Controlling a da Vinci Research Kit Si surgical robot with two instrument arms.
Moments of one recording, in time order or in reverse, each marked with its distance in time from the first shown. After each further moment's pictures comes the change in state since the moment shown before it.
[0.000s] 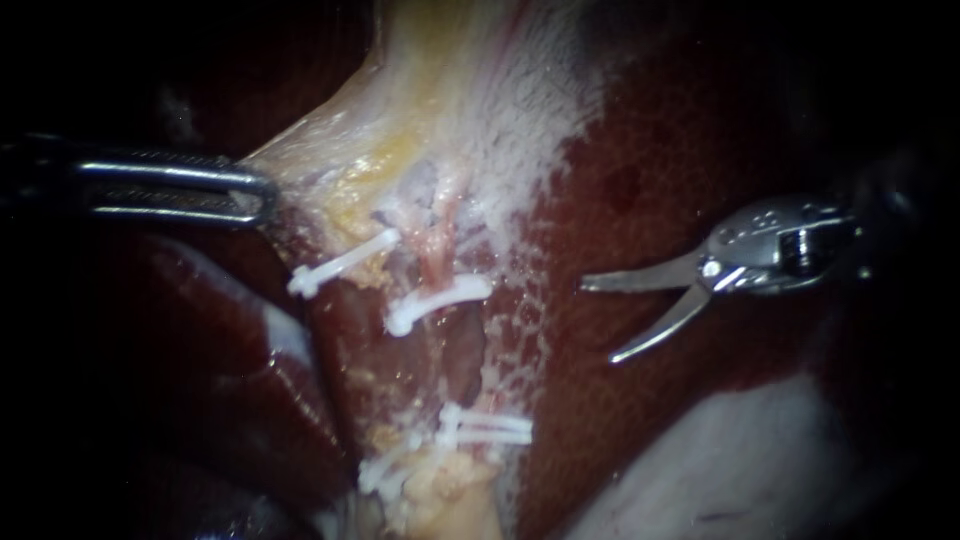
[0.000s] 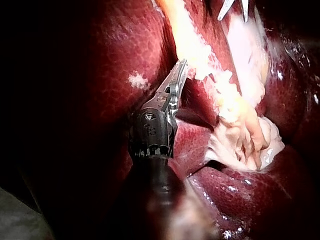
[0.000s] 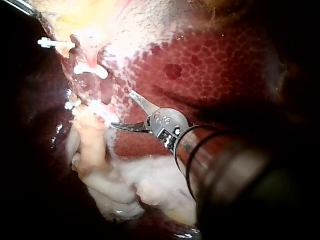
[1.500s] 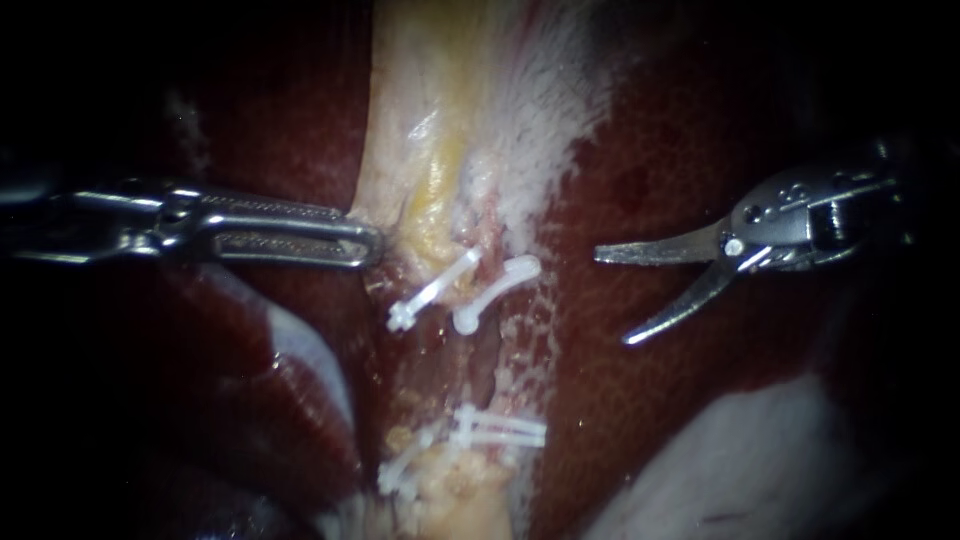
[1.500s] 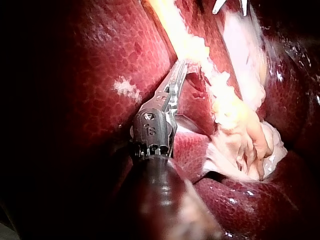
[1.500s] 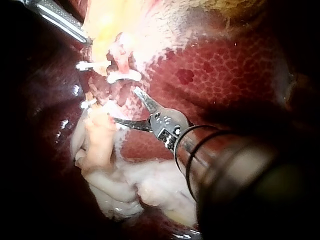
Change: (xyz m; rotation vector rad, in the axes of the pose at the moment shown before) right arm 0.001 -0.001 0.000 -0.051 0.000 -0.027; left arm 0.006 0.001 0.009 0.042 0.071 0.008
